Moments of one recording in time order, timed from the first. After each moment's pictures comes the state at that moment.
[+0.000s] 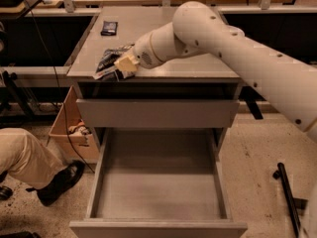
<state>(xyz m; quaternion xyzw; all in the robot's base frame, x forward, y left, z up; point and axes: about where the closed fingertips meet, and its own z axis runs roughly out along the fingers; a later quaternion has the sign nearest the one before) 0.679 0.103 0.890 -0.49 0.72 0.25 0.42</state>
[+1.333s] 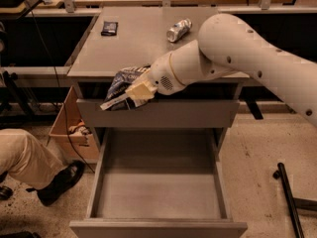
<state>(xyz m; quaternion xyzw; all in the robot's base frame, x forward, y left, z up) 0.570 0.060 0.877 -0.52 0.72 0.27 0.36</state>
